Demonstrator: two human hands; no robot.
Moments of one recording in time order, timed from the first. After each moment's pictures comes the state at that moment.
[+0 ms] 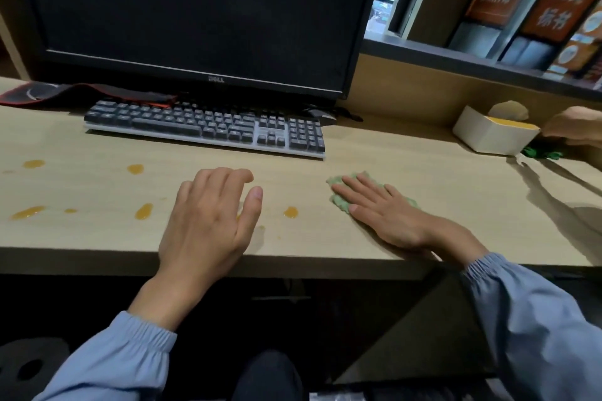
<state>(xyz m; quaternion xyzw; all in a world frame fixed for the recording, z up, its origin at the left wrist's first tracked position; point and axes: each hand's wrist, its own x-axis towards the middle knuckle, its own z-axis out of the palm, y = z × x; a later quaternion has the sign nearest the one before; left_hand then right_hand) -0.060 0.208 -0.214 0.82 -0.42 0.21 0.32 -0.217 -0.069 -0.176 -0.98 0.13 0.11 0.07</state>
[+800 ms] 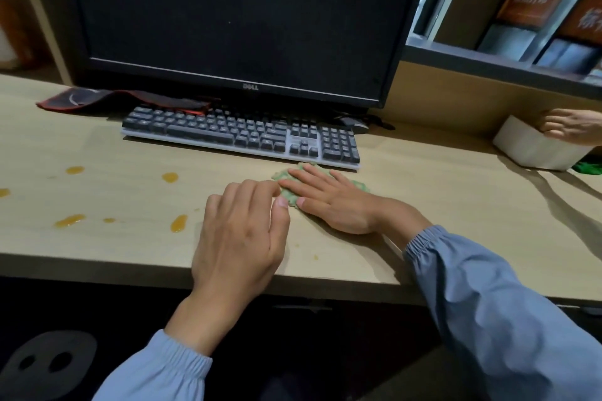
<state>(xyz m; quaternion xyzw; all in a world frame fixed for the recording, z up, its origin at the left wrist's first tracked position) -0.057 0.209 -0.212 0.83 -0.38 0.24 0.33 -0.092 -0.005 -0.176 -0.99 0.00 0.11 0.07</state>
